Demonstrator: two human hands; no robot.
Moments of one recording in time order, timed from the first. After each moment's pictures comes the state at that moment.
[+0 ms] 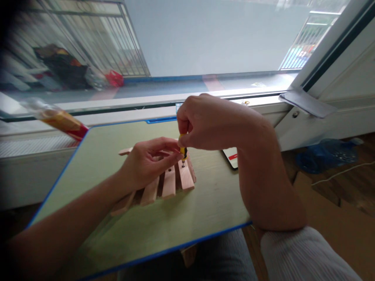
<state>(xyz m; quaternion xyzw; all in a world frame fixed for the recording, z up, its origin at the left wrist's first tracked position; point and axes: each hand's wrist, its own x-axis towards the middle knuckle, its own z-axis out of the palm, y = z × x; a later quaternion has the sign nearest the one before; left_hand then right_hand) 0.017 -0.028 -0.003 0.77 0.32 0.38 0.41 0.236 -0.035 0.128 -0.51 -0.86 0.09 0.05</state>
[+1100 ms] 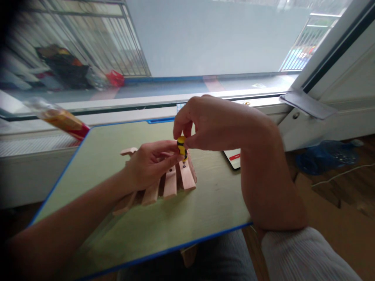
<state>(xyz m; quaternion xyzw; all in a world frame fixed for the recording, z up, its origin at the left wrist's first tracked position) 0.015 -0.025 -0.008 0.78 0.30 0.35 0.42 0.240 -0.039 0.131 -0.44 -0.88 0.13 0.08</state>
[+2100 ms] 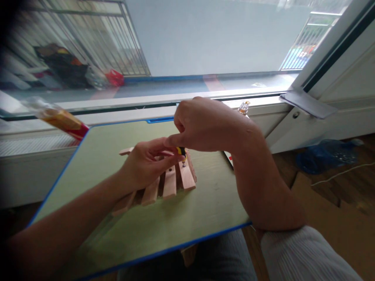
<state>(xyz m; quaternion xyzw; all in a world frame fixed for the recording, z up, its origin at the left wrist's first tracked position) 0.020 -0.029 -0.004 0.75 0.30 0.40 0.44 0.225 -0.033 0.123 -0.51 -0.86 0.04 0.04</state>
